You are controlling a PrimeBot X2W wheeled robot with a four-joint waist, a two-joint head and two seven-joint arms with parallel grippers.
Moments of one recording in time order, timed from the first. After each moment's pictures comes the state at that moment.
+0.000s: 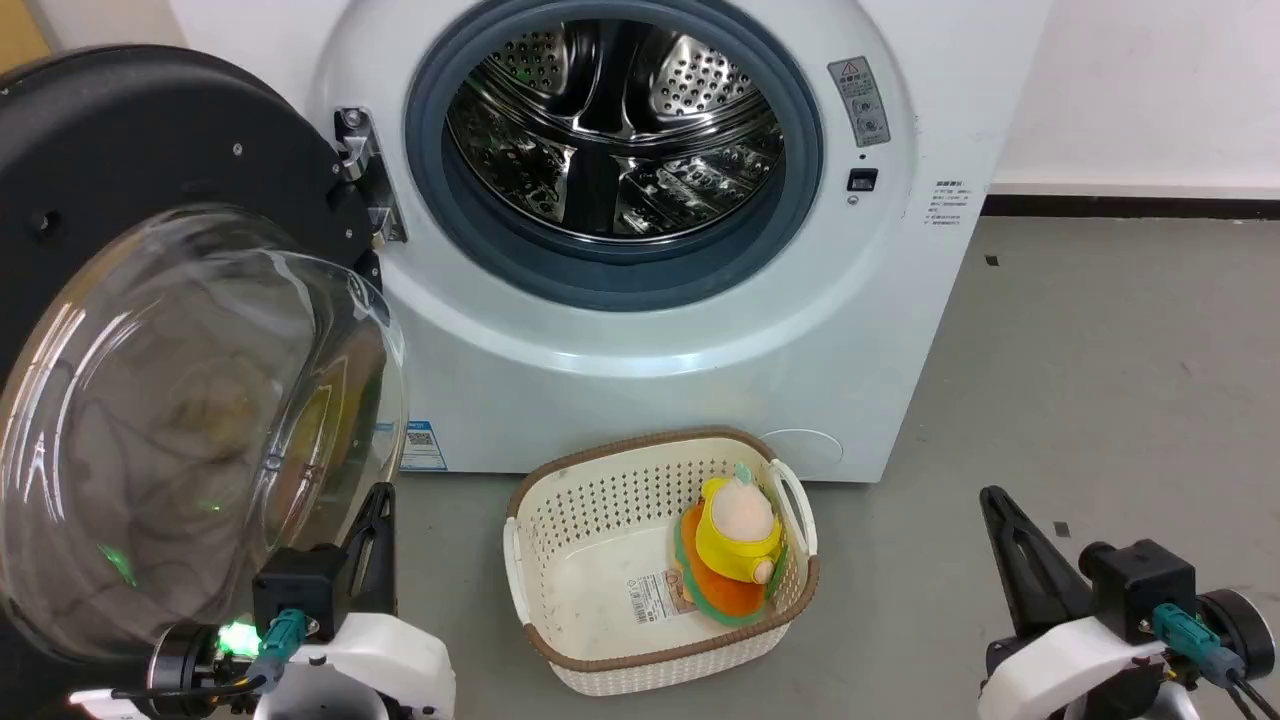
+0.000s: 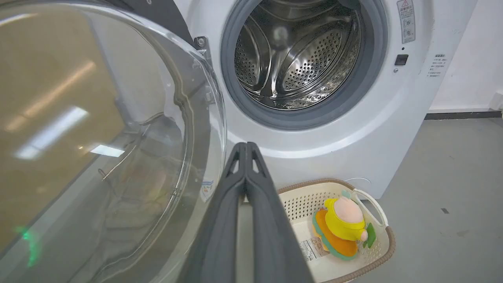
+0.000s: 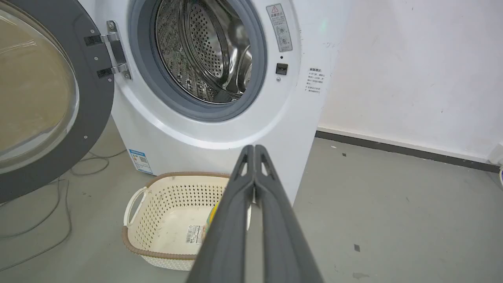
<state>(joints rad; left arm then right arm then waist) -0.01 0.05 0.00 0.00 0.00 0.00 0.00 0.00 -0.05 0.00 0.00 0.01 0.13 0.00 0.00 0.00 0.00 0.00</state>
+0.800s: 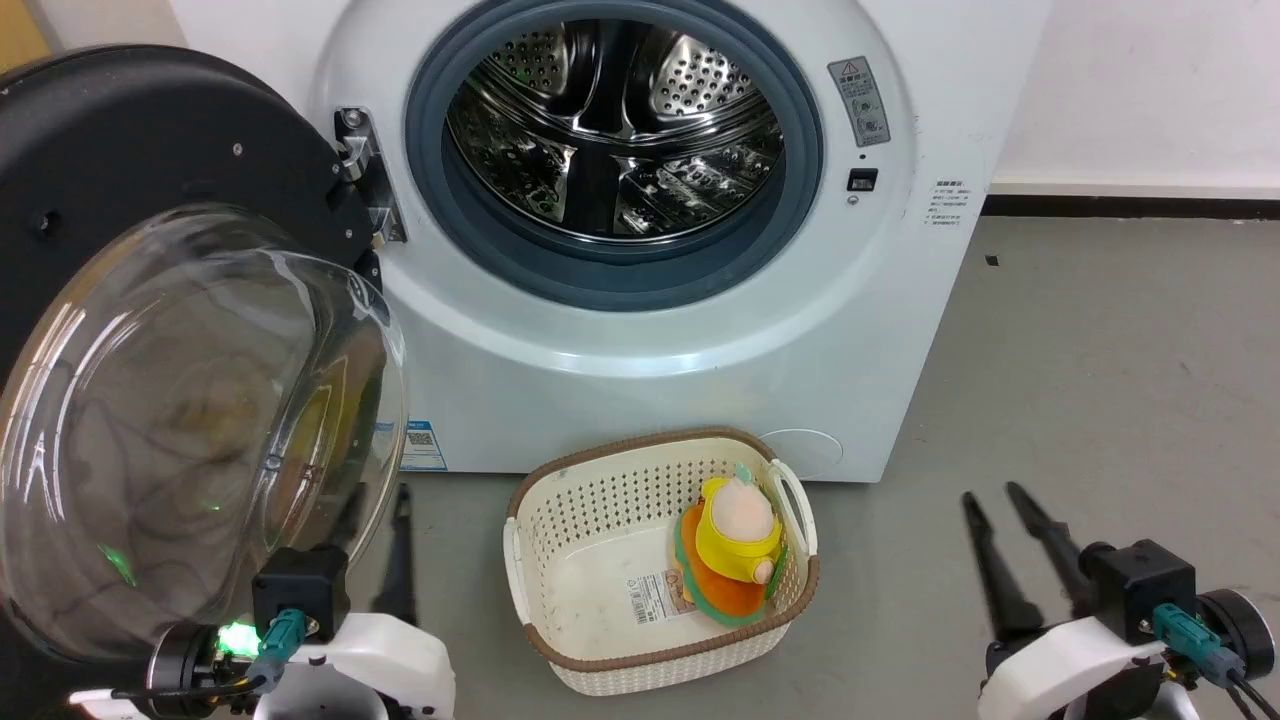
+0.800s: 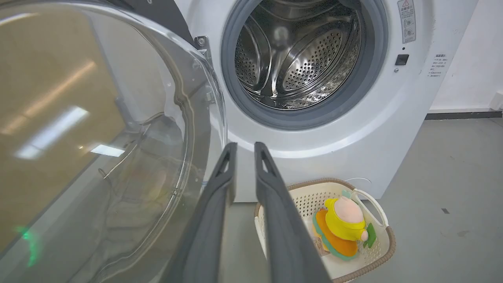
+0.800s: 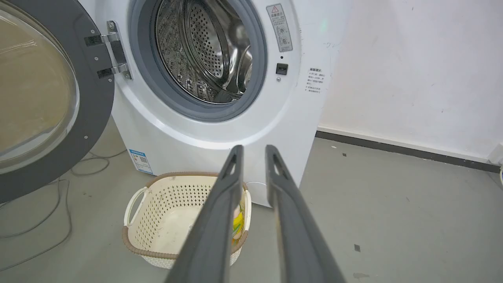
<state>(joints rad) -0.01 0.05 0.00 0.00 0.00 0.00 0.00 0.00 -0.06 0.00 0.00 0.01 0.13 0.00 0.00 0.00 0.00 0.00</state>
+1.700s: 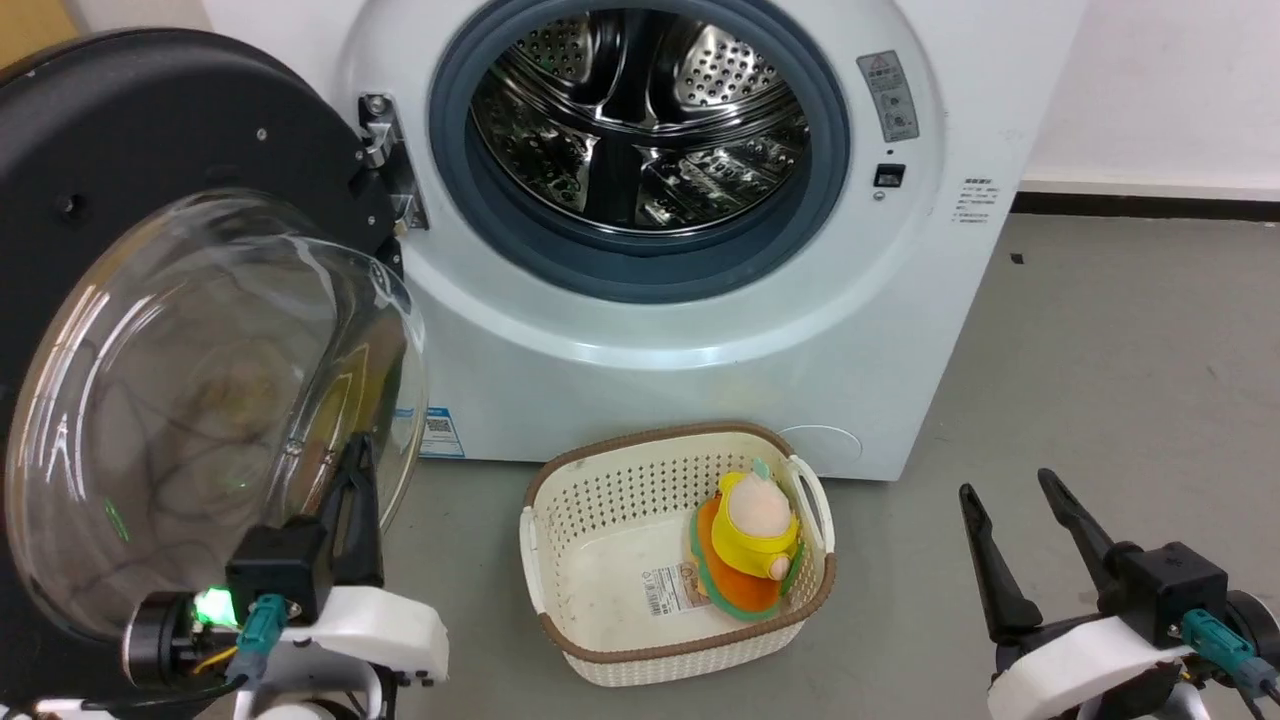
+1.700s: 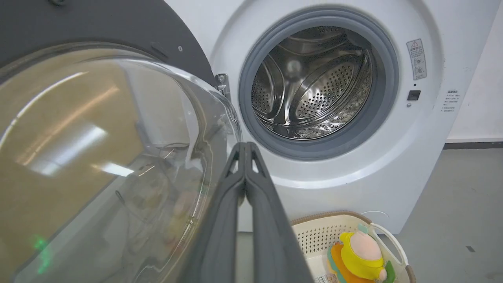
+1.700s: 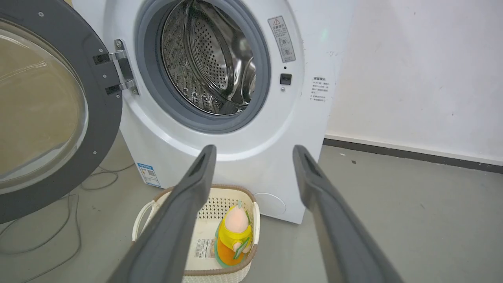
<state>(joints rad) -0.03 0.06 -0.02 -0.05 0.00 0.06 -0.05 0.00 -0.06 -0.01 0.00 0.05 0.13 -0.05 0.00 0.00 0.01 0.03</state>
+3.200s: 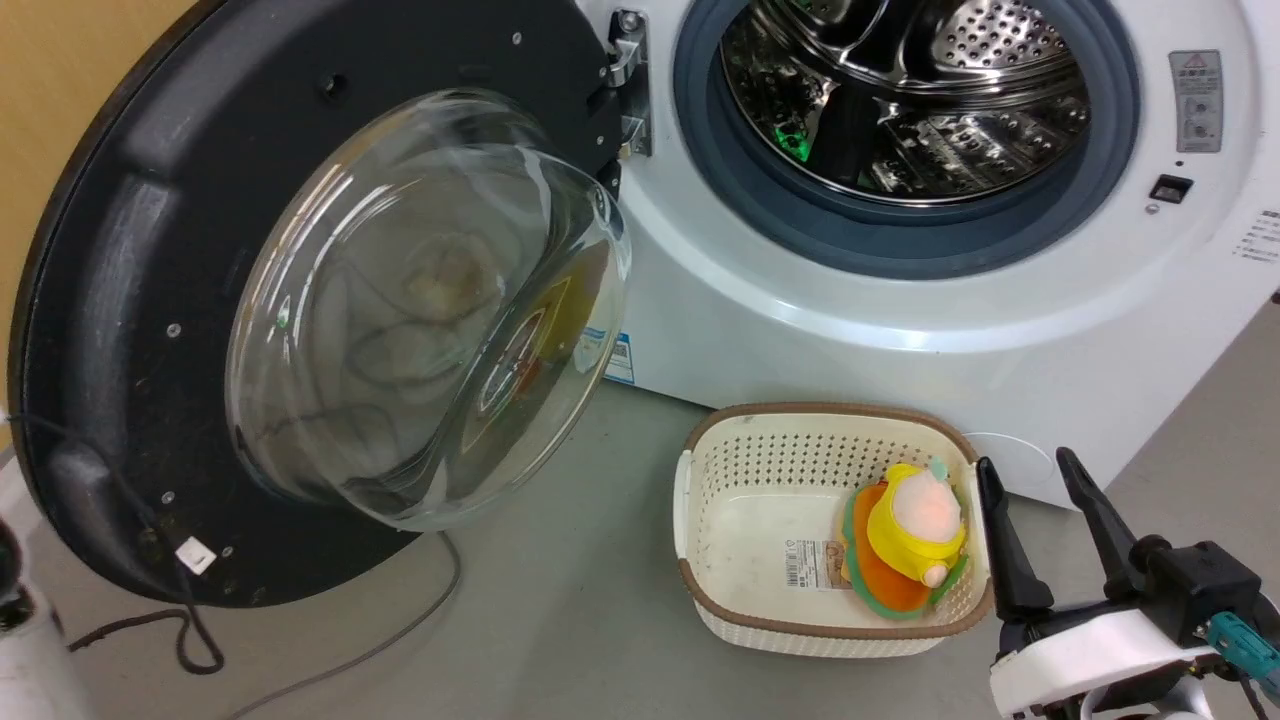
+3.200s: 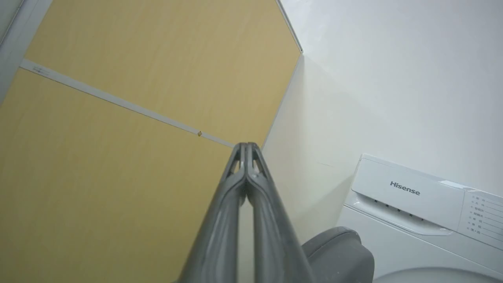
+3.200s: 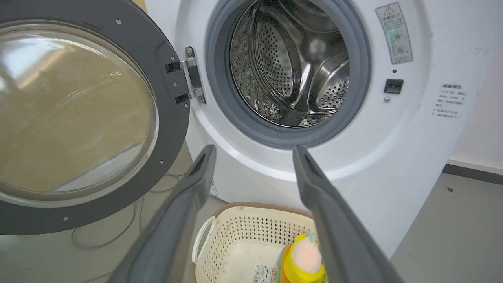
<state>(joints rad) -0.43 0.13 0.46 -0.20 -0.45 -0.02 -0.06 -0.02 -0.05 -0.01 0.02 0.12 0.13 -0.14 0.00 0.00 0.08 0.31</state>
